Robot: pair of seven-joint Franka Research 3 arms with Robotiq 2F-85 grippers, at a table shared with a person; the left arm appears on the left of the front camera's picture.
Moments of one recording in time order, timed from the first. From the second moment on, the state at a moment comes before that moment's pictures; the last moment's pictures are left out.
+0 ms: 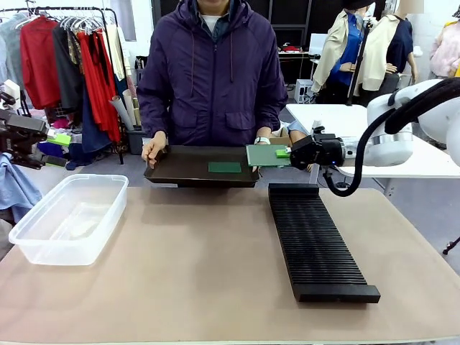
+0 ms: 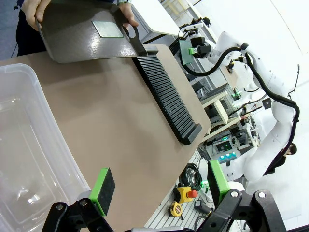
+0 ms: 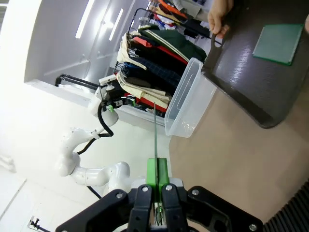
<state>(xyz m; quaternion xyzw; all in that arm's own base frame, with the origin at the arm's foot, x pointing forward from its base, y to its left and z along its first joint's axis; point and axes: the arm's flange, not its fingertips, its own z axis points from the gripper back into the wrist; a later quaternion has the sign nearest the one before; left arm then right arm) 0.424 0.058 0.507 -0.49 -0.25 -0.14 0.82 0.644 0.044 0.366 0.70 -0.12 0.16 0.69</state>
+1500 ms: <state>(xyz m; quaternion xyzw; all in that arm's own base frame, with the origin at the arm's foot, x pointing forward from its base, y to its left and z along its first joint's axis) 0.424 0.058 0.507 -0.49 -0.25 -0.14 0.82 0.629 -0.071 0.299 0.63 -0.29 0.35 0.63</state>
